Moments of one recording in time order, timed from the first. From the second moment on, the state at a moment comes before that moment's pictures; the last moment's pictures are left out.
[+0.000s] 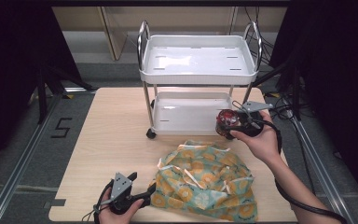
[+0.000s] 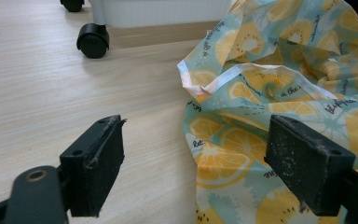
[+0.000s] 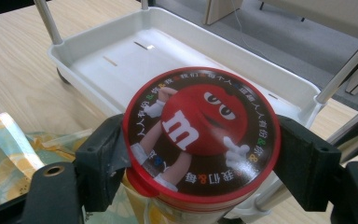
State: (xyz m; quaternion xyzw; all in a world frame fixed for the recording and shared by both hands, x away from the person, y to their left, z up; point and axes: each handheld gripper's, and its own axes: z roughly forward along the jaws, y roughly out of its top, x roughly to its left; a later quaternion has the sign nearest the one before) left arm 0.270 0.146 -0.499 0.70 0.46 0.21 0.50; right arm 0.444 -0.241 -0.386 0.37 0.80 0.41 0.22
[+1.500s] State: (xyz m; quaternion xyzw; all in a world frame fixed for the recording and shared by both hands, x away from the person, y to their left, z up) left arm 0.270 0.146 -0.499 0.70 0.46 0.21 0.50; right arm 0.452 -0.240 -0.392 0.37 0.80 0.41 0.23
